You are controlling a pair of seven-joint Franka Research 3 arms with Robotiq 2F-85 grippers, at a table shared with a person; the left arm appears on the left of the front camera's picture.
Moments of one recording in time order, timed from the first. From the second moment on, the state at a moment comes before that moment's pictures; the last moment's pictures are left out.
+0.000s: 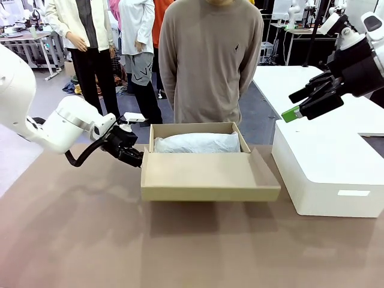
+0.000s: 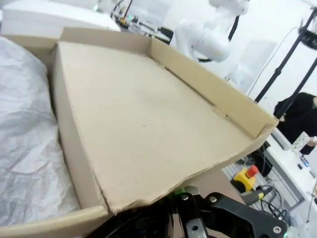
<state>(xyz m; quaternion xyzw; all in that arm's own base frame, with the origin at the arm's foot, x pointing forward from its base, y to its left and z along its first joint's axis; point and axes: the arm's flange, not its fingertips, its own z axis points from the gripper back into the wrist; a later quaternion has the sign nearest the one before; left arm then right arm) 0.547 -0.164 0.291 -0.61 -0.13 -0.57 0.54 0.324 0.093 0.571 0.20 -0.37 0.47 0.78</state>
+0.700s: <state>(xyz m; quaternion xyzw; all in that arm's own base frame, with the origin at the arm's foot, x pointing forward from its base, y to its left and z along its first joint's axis) 0.550 -0.156 0.304 -0.66 -0.17 -0.51 0.51 0.324 0.093 0.571 0.20 -0.37 0.47 0.78</state>
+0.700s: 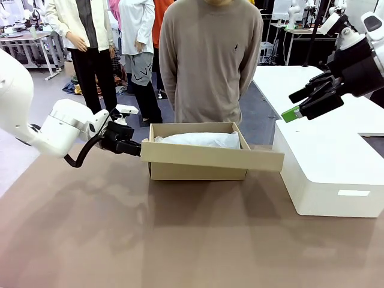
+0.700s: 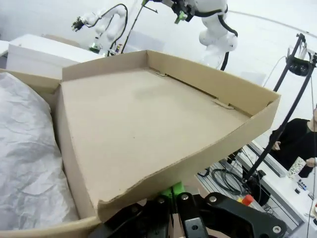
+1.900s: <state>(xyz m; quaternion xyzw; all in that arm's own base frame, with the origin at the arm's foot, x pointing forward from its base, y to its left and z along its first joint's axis) 0.528 -0.141 0.397 -0.45 -0.28 -0.49 0.69 0.324 0.093 0.571 0.20 -0.37 0.47 0.78</state>
